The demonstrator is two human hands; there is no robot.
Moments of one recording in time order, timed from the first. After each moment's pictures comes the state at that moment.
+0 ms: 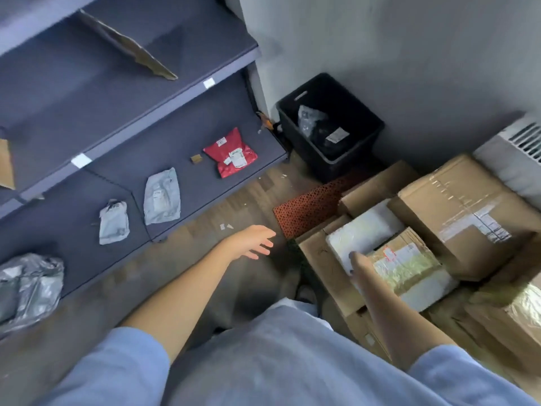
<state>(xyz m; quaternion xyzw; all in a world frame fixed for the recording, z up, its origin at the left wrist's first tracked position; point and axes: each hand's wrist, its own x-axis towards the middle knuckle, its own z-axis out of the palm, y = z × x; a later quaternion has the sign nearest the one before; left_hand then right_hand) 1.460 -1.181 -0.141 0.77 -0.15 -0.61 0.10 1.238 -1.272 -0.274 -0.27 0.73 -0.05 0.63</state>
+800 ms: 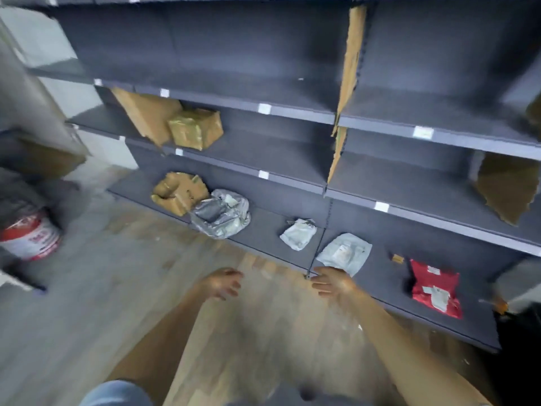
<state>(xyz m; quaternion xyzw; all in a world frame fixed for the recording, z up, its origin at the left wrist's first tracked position) 1.660 -0.585 -0.064 0.81 0.17 -0.35 0.44 1.670 -0.862 -0.088 -0.65 0.25 0.27 0.66</state>
